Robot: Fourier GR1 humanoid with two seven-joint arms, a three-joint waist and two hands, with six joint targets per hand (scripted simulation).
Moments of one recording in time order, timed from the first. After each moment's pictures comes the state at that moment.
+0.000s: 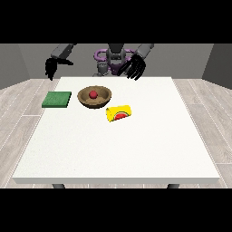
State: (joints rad) left arm -0.72 0.01 -0.16 -0.94 -0.85 0.45 0.27; right arm -0.26 -0.30 -0.34 -1.03 -0.24 0.34 -0.23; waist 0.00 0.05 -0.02
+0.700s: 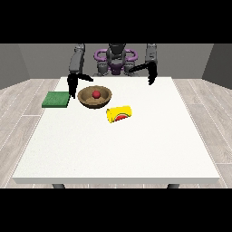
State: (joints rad) left arm -0.47 0.03 -0.08 -1.18 -0.18 0.21 -0.21; right arm -0.38 -0.12 -0.30 -1.00 -0.16 0.06 -0.28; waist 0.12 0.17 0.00
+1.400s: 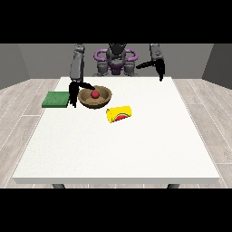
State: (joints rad) left arm -0.41 0.10 -0.02 -1.31 -0.12 0.09 -0.21; right arm -0.51 -0.17 -0.34 -0.66 -0.18 0.05 -0.46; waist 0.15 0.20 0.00
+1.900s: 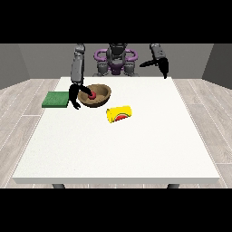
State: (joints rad) left arm -0.42 0.12 -0.02 -1.39 -0.10 0.05 -0.20; right arm -0.52 -0.20 -0.36 -0.58 -0.16 -0.07 -0.53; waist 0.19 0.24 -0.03
